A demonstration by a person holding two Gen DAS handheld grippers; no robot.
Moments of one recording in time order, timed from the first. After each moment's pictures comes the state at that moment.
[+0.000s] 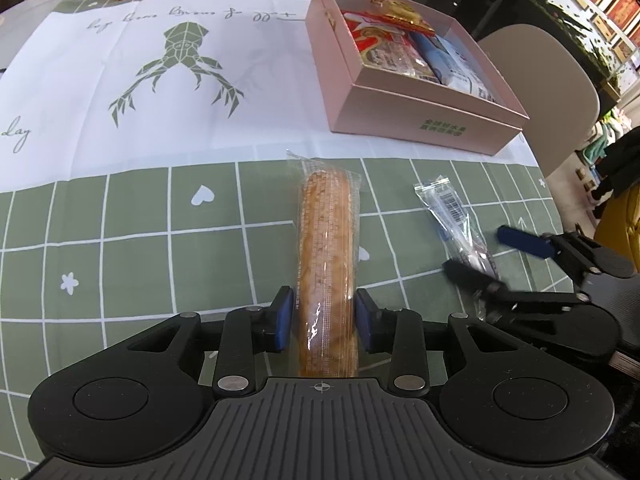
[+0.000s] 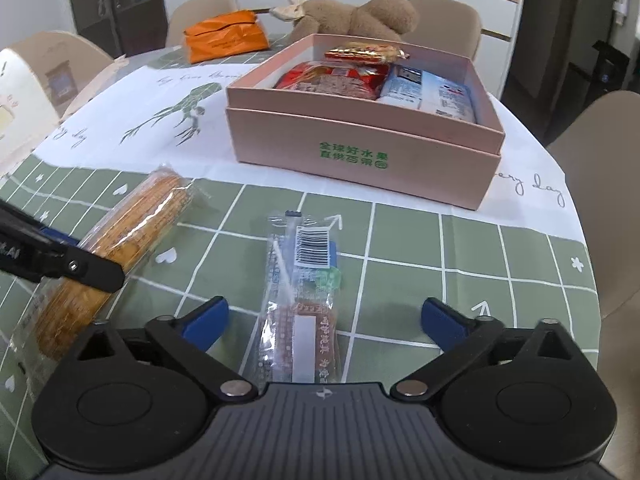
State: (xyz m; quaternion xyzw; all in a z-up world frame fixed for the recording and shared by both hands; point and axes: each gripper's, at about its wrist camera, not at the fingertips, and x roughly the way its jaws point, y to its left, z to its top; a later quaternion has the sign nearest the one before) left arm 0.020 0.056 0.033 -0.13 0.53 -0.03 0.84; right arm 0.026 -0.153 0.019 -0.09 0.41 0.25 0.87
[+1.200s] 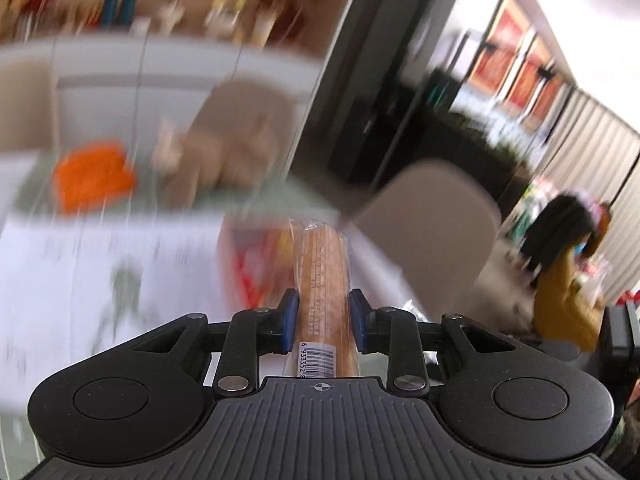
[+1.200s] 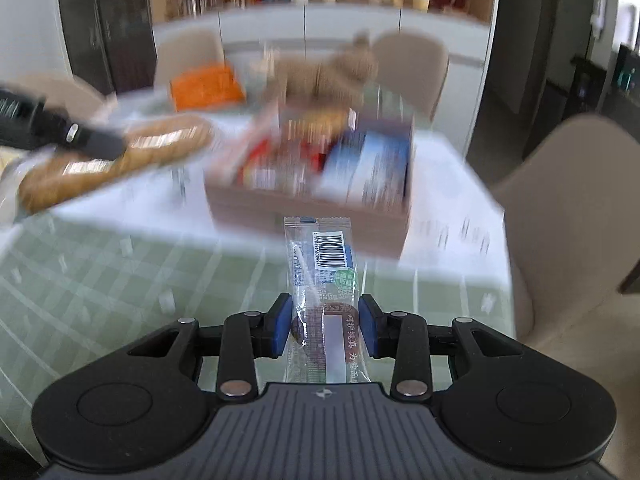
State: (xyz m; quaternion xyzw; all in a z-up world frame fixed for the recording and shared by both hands) left arm 0.053 0.065 0.206 -0.13 0.31 -0.13 0.93; right arm 0.038 -0.205 0.123 -0.06 0.35 0.24 0.90
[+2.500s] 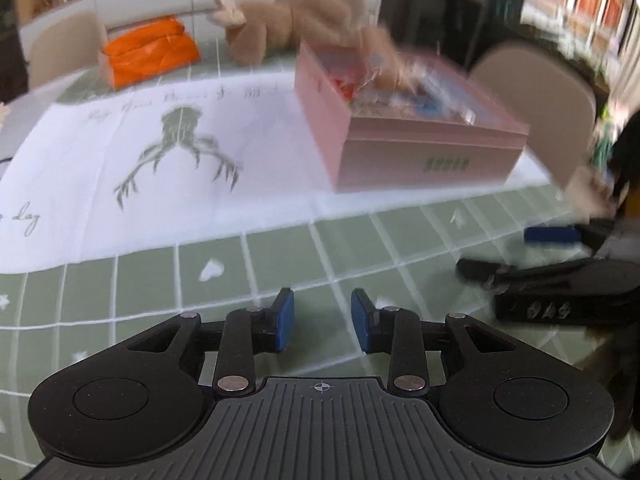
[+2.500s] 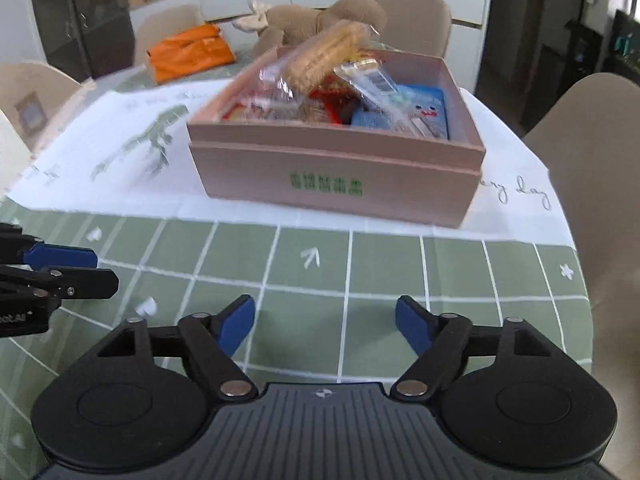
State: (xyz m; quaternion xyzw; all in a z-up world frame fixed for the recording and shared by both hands) left arm 0.011 0.048 0.019 -0.05 0.41 -0.02 0.91; right arm 0.044 -0.139 0.017 -0.07 0.41 0.19 0.89
